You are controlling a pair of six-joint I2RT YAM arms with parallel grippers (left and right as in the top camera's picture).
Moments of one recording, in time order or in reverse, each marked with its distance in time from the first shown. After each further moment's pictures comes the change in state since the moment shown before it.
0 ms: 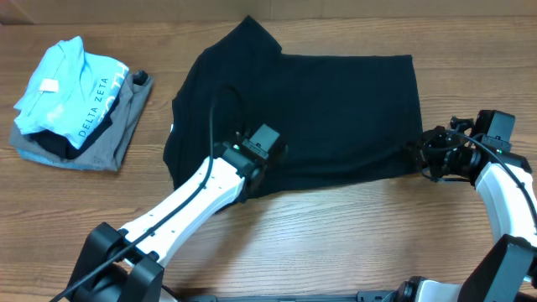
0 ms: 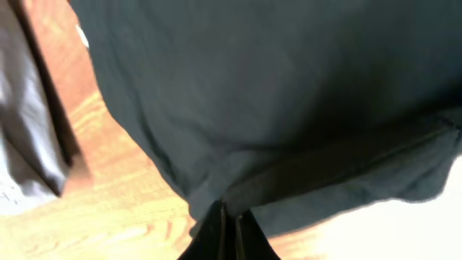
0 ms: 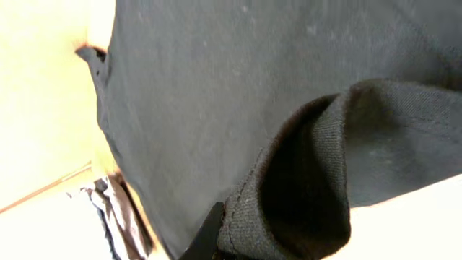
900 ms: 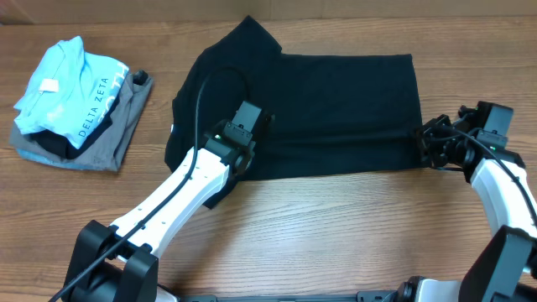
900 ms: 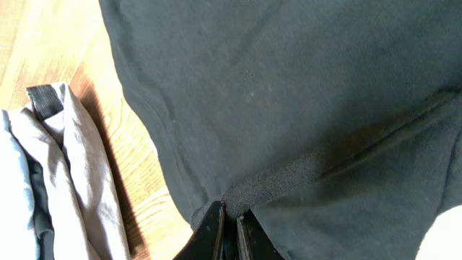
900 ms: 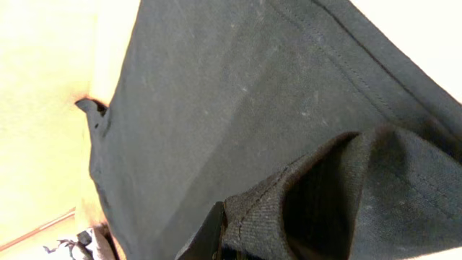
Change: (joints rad) left arm 0.106 0.000 0.001 0.305 -0.029 0.369; right arm 0.037 0.048 0.001 0.198 0.146 0.084
